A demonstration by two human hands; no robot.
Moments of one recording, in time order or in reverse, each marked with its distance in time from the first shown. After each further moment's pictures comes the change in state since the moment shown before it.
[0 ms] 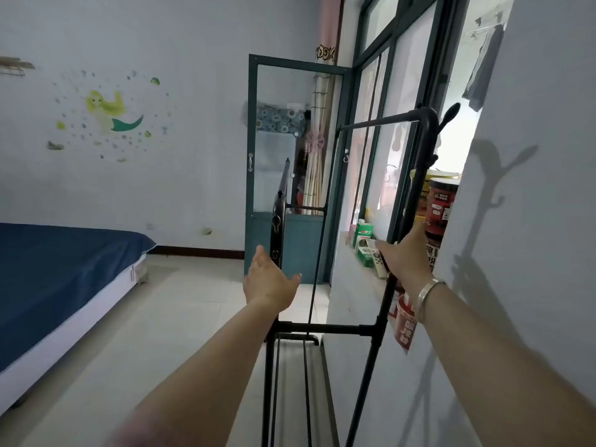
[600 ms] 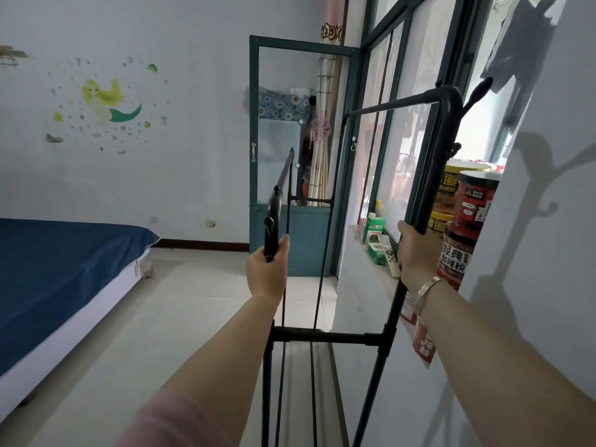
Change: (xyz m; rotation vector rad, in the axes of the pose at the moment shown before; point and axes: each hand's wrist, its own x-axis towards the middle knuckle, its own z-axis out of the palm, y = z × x) left_hand 0.067 -0.009 0.023 -0.844 0.136 -0.095; right_hand 0.052 0.017 0.055 0.527 0.146 0.339
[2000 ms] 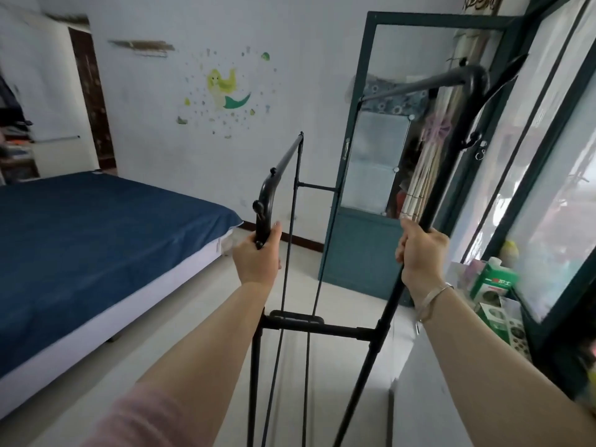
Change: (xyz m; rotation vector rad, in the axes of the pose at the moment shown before) left_hand 0.201 -0.045 -0.029 0.057 0.493 0.218; right_hand 0.116 0.057 0.240 0.256 -0.505 -0.020
